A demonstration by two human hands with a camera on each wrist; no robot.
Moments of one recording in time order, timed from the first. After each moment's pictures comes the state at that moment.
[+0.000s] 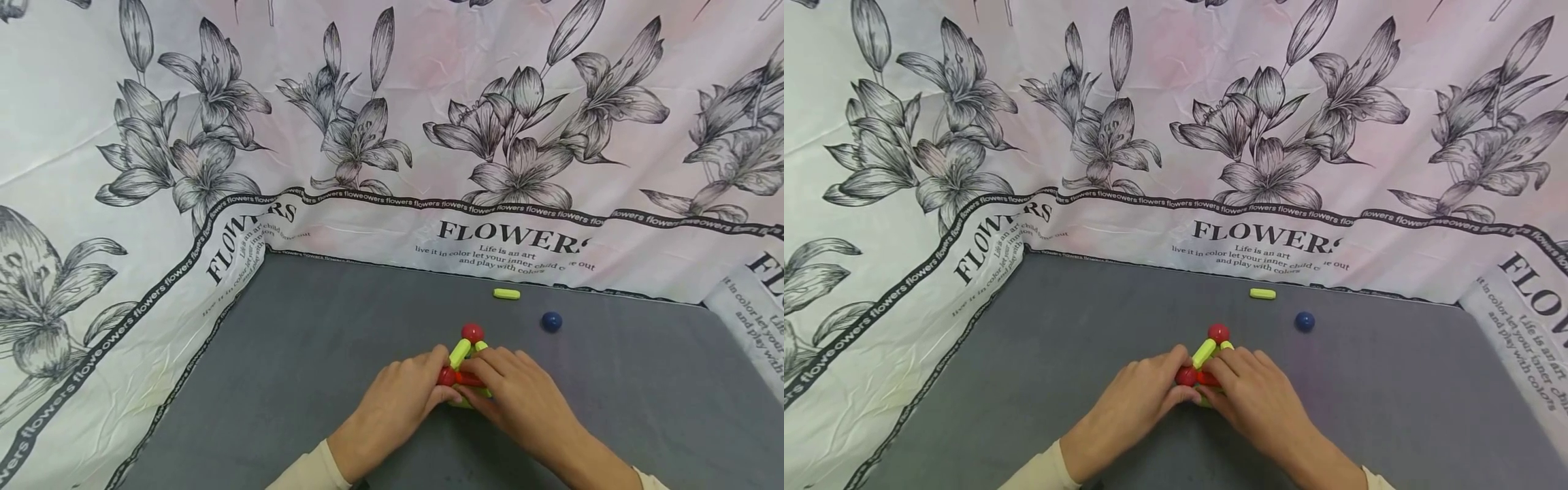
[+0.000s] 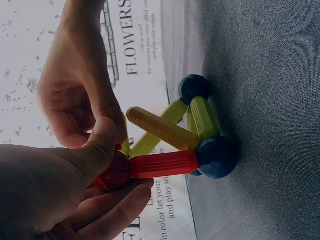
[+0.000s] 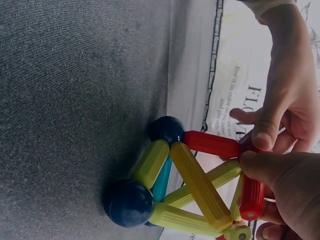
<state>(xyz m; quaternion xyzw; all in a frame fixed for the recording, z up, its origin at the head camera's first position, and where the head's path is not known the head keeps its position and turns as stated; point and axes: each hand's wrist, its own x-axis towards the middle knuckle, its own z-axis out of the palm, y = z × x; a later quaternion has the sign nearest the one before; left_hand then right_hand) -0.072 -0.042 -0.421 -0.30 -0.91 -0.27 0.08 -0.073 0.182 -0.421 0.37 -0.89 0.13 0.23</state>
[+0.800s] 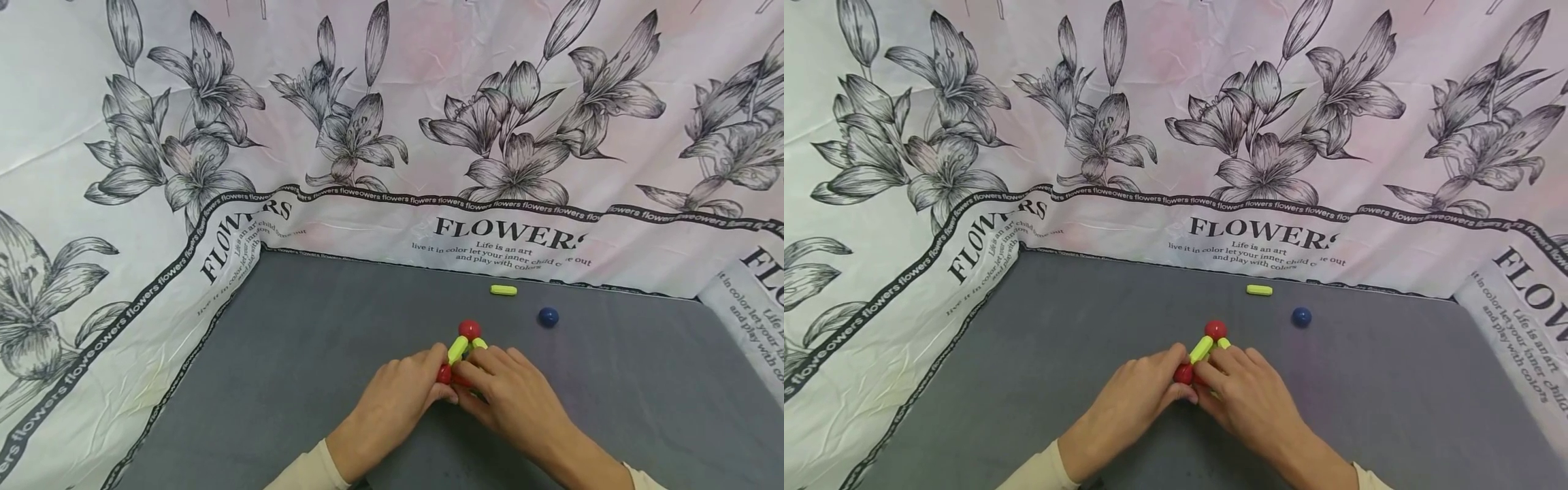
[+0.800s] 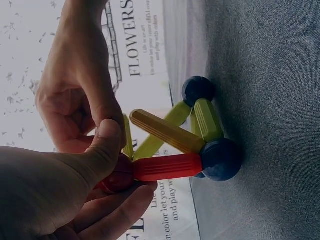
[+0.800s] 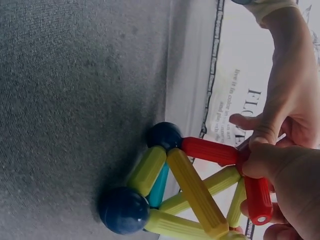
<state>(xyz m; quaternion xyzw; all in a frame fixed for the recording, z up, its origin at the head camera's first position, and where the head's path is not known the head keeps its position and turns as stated) -0.071 -0.038 -0.418 -0.29 -0.92 -0.24 0.06 -0.069 0.178 -0.421 0.37 -0.90 0.11 0.22</state>
